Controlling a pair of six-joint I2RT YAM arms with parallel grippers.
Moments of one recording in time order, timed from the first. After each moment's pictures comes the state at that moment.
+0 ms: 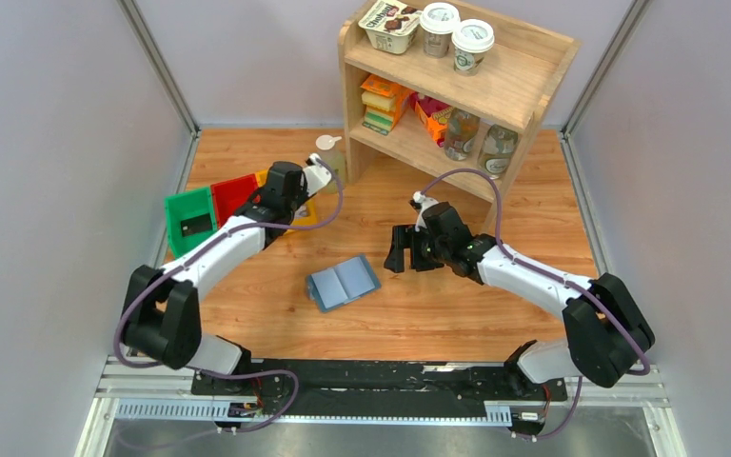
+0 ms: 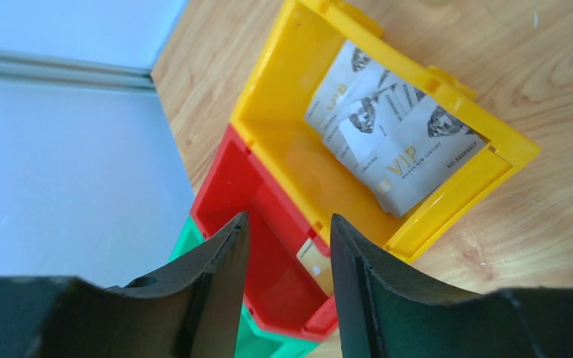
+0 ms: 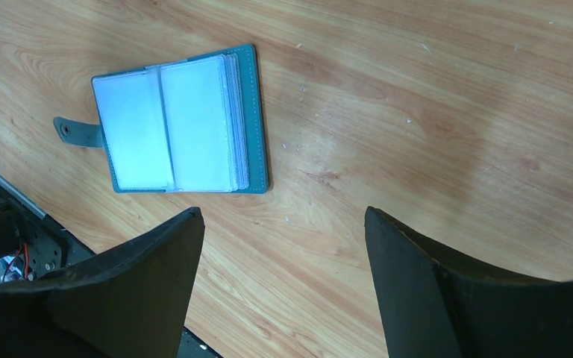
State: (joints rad) left arm -0.40 1.48 0.97 -0.14 -0.41 0.70; right arm 0.65 1.39 0.80 -0.19 -0.17 0.51
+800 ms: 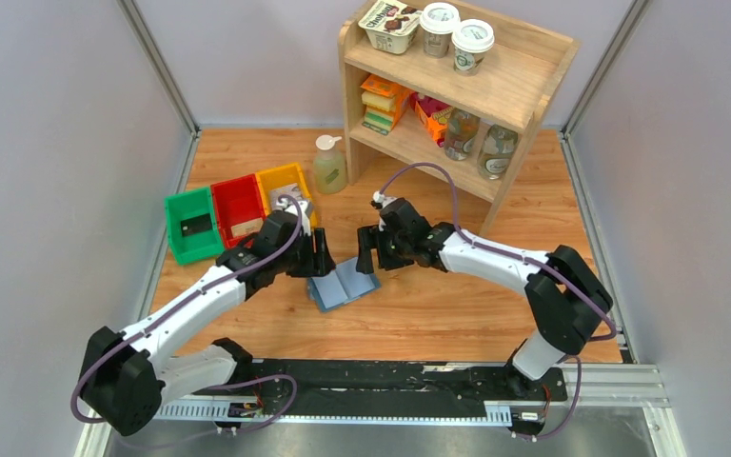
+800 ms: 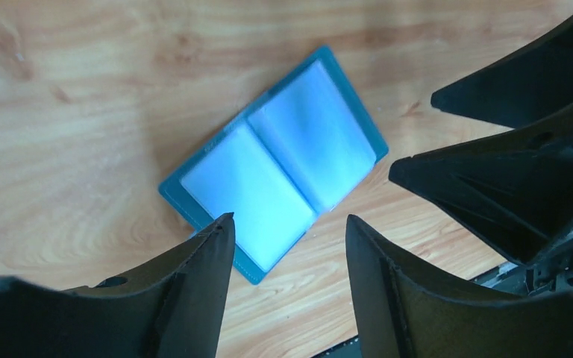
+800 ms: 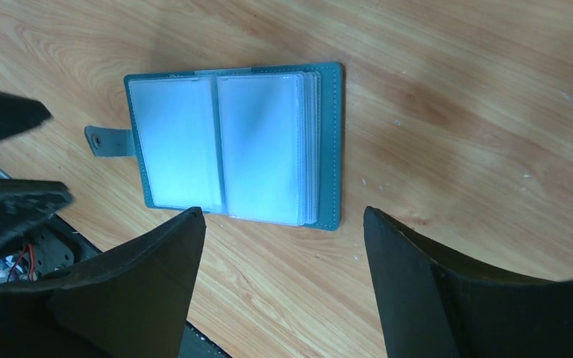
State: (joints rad) left arm -0.55 1.07 0.74 -0.42 0.05 -0.52; right arm 0.79 1.60 1.02 -0.26 -0.13 0.53
